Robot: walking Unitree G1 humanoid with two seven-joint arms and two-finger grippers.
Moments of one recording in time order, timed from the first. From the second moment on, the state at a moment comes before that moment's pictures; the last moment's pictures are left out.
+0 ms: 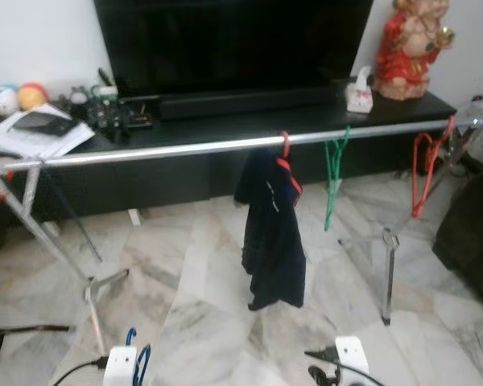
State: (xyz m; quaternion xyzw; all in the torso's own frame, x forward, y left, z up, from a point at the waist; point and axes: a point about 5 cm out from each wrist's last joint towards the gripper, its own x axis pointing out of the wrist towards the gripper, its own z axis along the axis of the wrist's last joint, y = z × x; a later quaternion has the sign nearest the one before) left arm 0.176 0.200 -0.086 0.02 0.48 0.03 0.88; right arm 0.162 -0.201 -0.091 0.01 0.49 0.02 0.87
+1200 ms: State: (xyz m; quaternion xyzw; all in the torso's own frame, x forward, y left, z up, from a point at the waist) left arm 0.214 0.198 -0.063 0.04 0.38 0.01 0.92; right arm 0.172 -0.192 -0.088 0.00 0.48 0.05 0.87
